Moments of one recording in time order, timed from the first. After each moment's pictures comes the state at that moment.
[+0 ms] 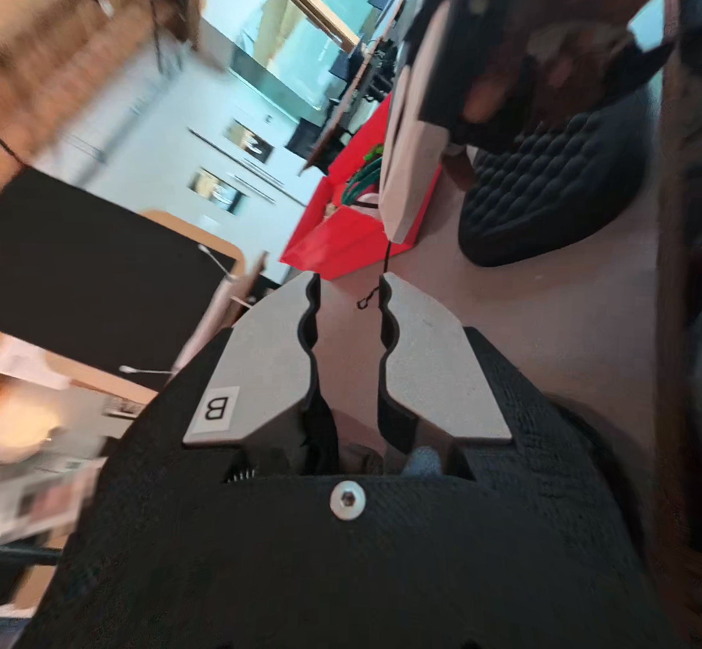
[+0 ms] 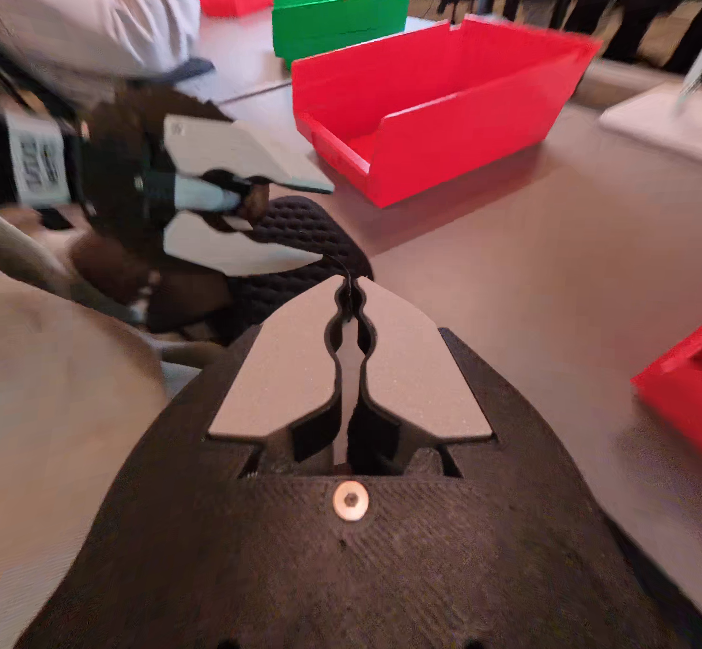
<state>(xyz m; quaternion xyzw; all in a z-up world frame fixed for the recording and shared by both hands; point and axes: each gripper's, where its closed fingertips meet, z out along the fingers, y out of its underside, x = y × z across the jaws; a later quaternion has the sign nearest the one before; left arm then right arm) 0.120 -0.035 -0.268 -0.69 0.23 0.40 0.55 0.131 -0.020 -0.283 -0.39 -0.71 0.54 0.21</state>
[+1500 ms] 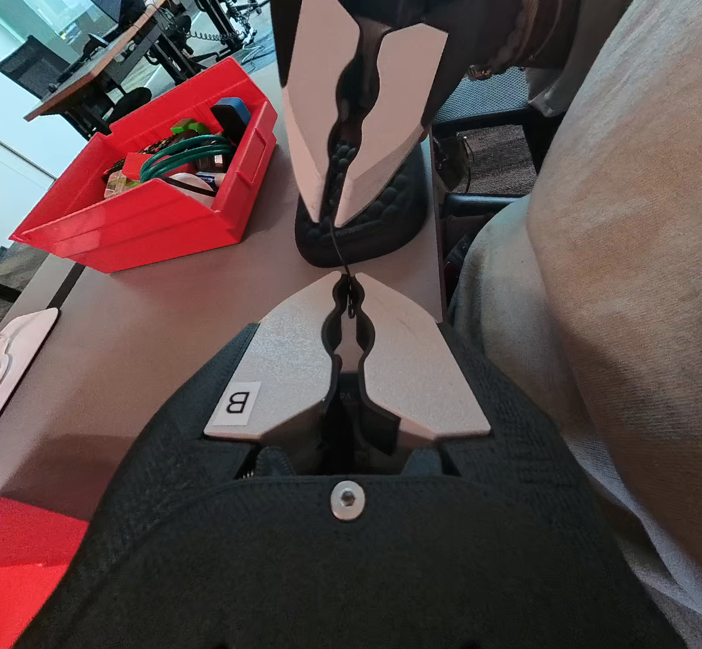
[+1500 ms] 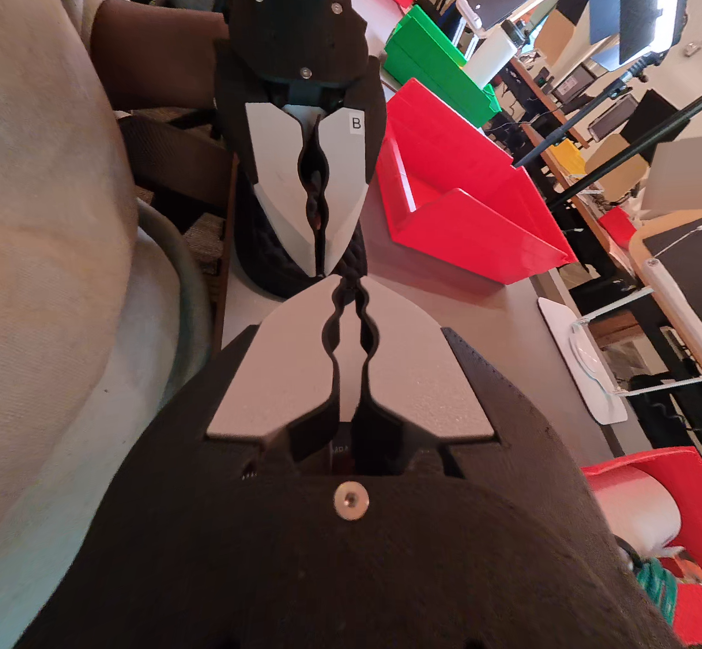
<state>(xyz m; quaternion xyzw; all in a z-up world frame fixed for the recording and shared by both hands) 0.166 -0.041 -0.309 -0.80 0.24 0.09 0.54 0.164 -0.036 -0.285 -0.06 -0.81 0.44 0.37</state>
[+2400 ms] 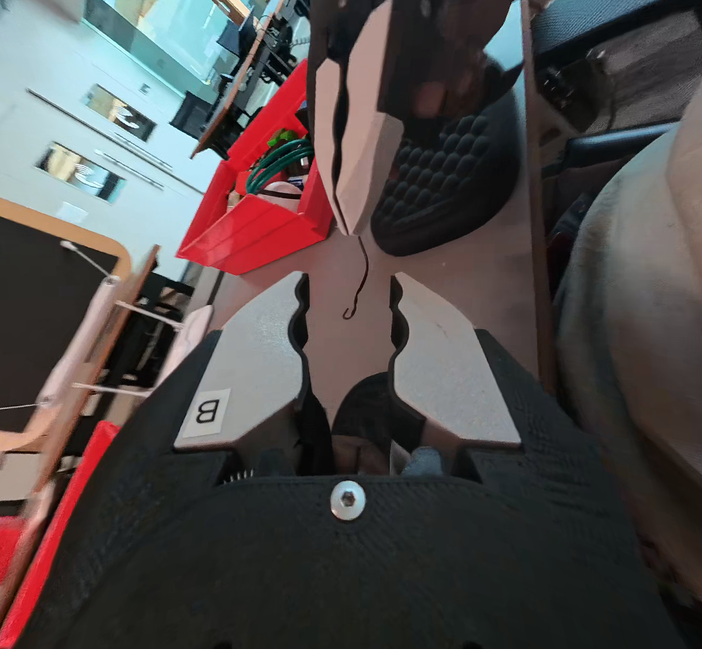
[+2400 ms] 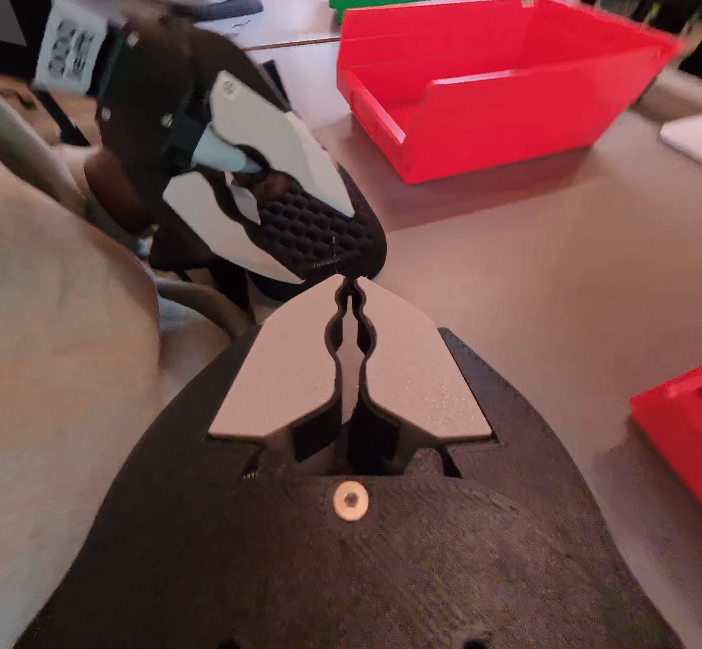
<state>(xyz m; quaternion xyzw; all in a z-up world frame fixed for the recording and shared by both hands) 0.142 -0.030 -0.302 -0.76 0.26 0.28 0.52 0.144 -0.016 -0.299 -0.32 -0.77 0.52 0.19</state>
